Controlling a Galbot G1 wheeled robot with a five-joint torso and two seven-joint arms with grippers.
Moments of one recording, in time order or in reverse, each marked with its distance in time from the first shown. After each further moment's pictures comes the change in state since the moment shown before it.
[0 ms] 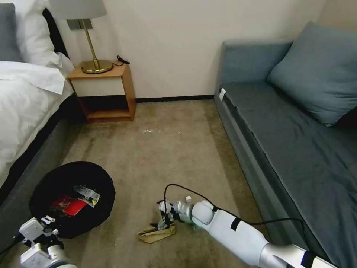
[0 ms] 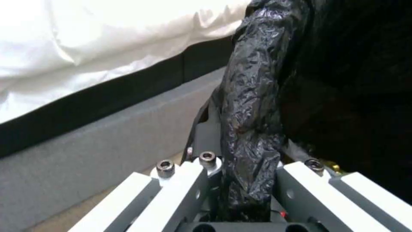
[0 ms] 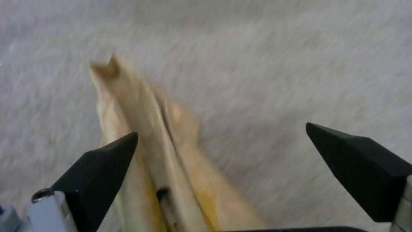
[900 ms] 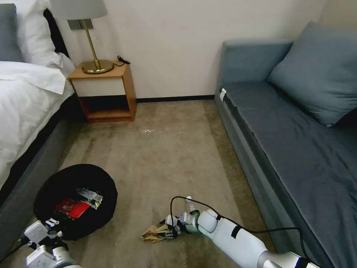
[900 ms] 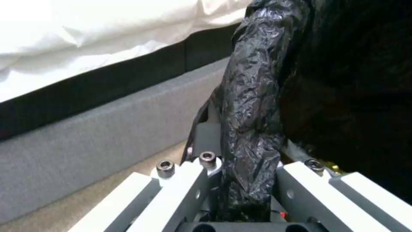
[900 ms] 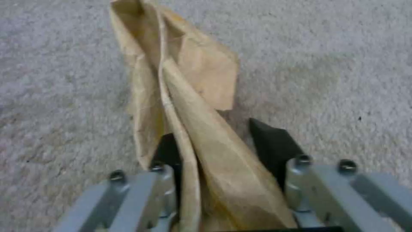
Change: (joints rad) left arm -0.003 -0.031 0.011 0.020 0.016 -0.013 0.005; right arm -0.027 0.018 0.085 -0.123 -0.075 0.090 -0.118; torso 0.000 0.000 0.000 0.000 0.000
